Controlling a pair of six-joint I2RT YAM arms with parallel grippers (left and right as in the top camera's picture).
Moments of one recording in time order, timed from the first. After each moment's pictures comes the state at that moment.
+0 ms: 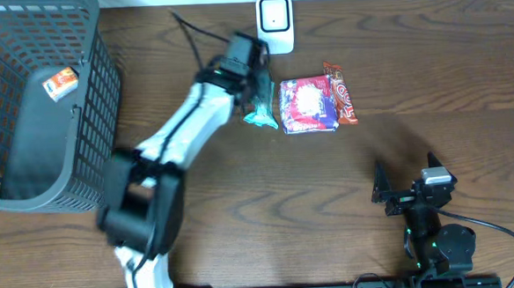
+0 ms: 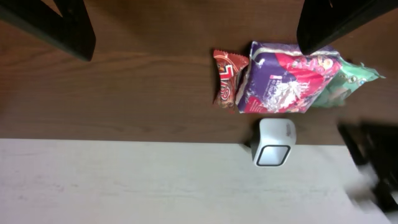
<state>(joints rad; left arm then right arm) -0.42 1.94 1.52 -0.49 0.05 -0.31 0.01 0.01 0.01 -0.07 -0.09 0.01</state>
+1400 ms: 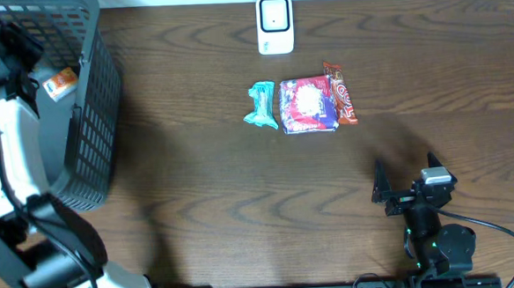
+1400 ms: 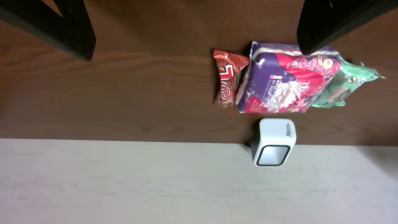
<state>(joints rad) 0.44 1.81 1.55 -0.31 -0.04 -0.44 0.01 0.01 0.01 -0.07 -0.09 0.01</state>
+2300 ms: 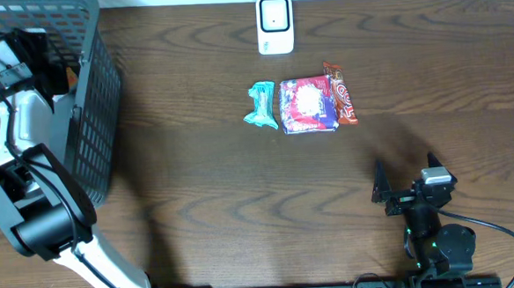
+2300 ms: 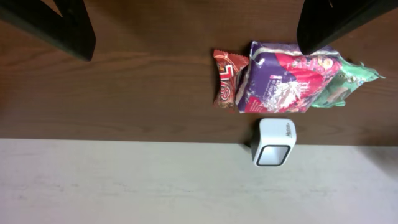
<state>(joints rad) 0.44 2.06 1.55 -0.24 -0.03 0.41 0.01 0.01 0.01 -0.07 -0.09 0.01</state>
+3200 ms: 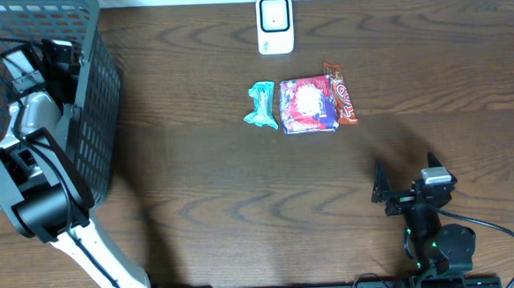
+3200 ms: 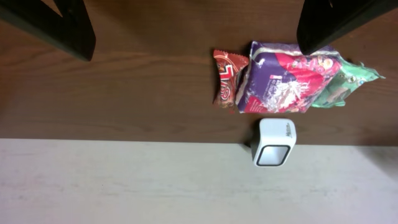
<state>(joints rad) 0.44 2.19 1.55 -0.19 0.10 0.52 0.01 0.01 0.01 -0.07 -0.09 0.01</state>
